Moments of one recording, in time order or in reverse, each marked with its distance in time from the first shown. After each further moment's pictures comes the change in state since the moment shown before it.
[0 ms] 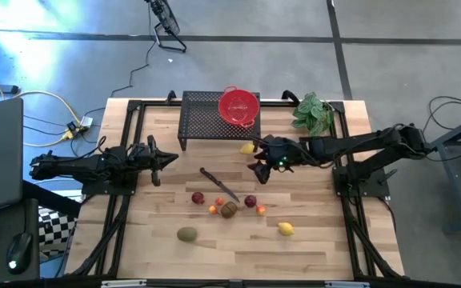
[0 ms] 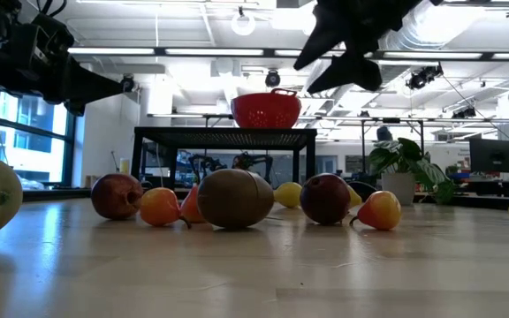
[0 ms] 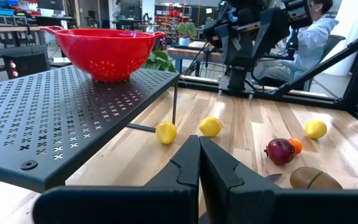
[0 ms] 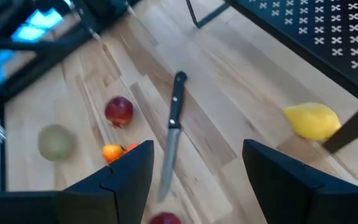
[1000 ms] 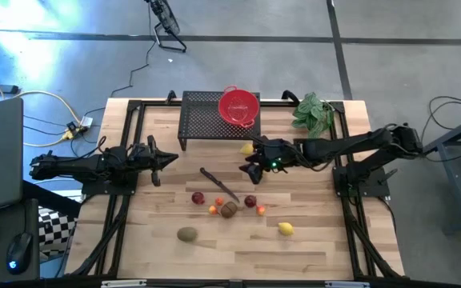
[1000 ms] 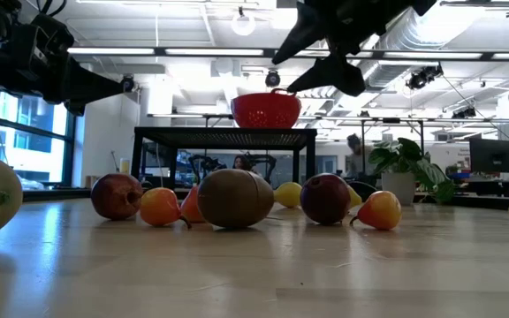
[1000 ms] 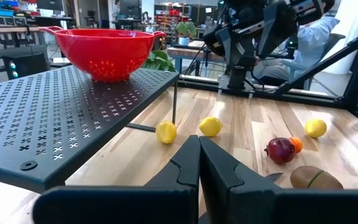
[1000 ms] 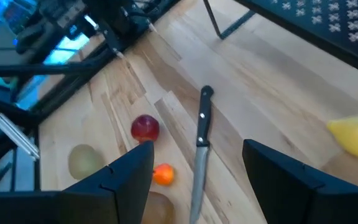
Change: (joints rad) left arm 0.000 0.000 0.000 -0.002 0.001 0.008; right arm -0.001 0.068 -0.001 0.150 -0.041 0.046
